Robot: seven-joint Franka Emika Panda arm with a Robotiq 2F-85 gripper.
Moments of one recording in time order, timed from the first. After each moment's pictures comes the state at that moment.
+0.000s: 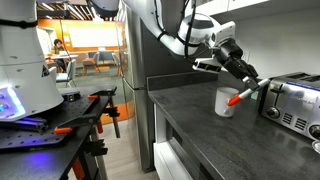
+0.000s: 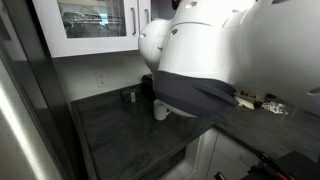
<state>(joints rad) 1.02 1.25 -1.11 -1.83 0.07 2.55 1.35</state>
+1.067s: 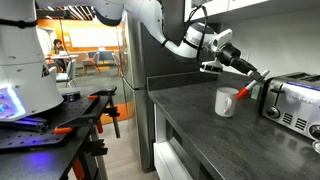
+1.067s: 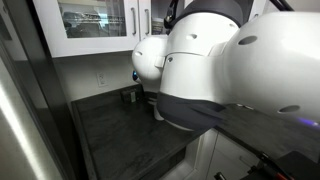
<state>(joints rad) 0.97 1.36 -1.08 -1.54 -0.11 2.46 1.52</state>
